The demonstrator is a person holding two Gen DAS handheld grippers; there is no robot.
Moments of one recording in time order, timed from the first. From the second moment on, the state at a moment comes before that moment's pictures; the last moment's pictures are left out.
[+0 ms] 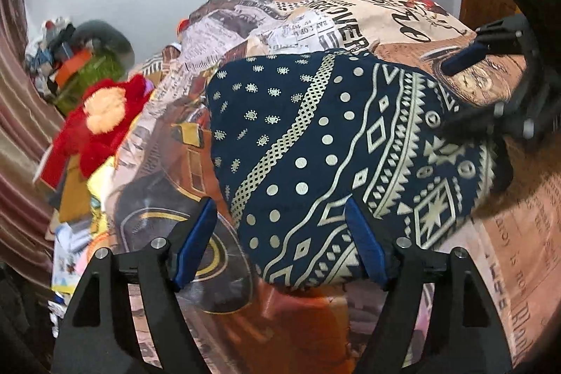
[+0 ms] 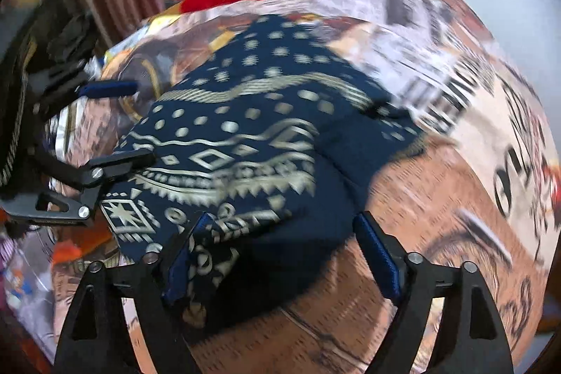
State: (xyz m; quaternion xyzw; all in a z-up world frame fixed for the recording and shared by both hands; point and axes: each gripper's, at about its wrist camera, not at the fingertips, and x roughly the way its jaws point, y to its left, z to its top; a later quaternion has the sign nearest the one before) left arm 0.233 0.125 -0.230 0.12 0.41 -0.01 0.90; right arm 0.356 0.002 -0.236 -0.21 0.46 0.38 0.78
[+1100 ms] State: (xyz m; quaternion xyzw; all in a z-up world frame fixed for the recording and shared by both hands) left arm 0.329 0.210 -0.182 -0.02 0.43 0.08 0.90; right arm 0.419 0.009 -0.201 -0.11 0.42 0.30 0.85
